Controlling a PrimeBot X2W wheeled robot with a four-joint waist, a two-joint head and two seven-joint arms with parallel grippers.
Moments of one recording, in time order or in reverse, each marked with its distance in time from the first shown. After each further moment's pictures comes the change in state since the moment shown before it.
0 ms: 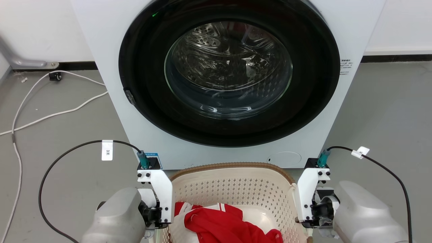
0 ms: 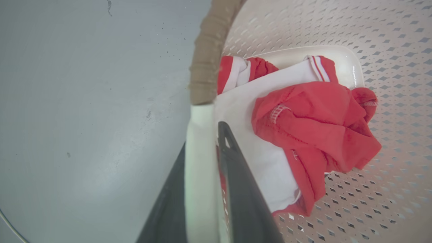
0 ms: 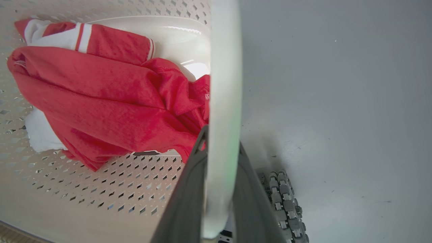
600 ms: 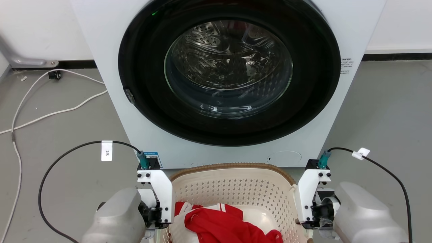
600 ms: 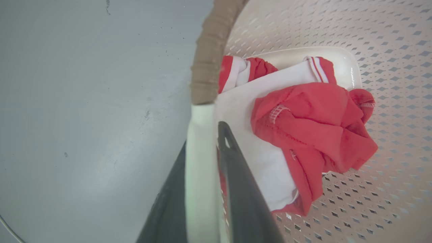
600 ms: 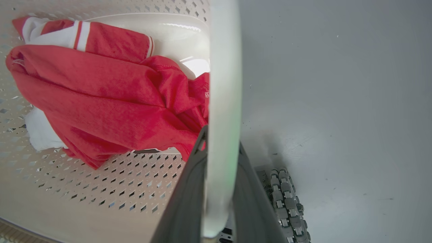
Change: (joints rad) left arm -0.001 0.000 -0.019 0.001 -0.021 0.000 -0.008; right arm 0.007 0.001 -0.028 0.000 -0.023 0.000 0.008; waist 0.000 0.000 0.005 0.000
